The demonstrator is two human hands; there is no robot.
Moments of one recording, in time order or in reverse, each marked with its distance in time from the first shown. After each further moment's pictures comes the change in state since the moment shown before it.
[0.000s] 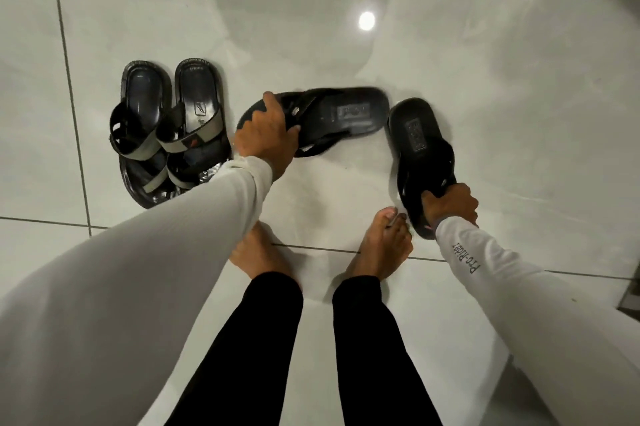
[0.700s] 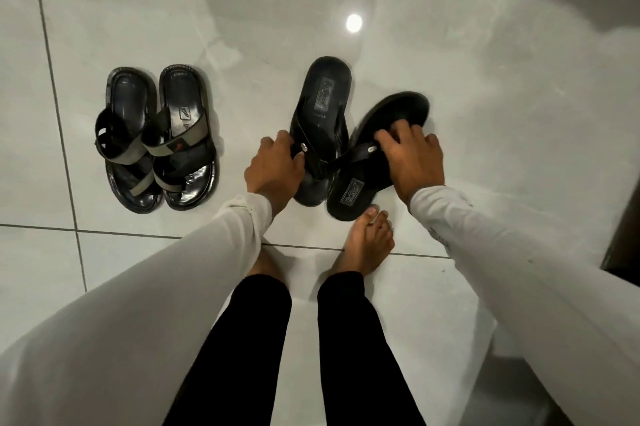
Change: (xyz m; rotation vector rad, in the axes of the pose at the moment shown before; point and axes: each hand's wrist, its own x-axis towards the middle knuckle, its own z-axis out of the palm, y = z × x) left_hand -0.050 0.022 0.005 -0.253 -0.142 -0.008; right_hand -0.009 -0.058 -0.029 -0.670 0.228 -1.060
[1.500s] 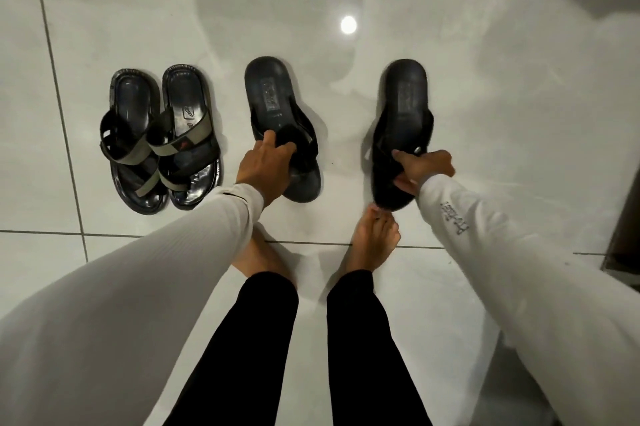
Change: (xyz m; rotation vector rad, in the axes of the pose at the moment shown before) left_hand 0.006 -0.030 -0.011 0.416 -0.161 0.331; right_hand -0.008 0.001 0.007 1.251 -0.134 1.169
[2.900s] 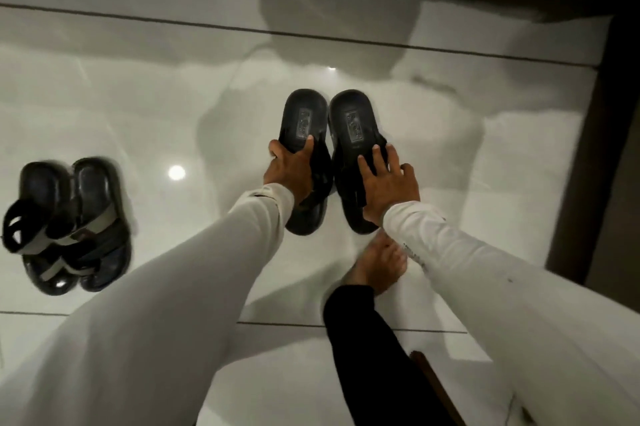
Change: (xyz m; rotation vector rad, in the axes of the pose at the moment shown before) left_hand 0.155 0.223 -0.082 -0.210 -0.110 -0.236; right_hand 0.105 -0.122 -0.113 -1.543 -0.075 -0.905
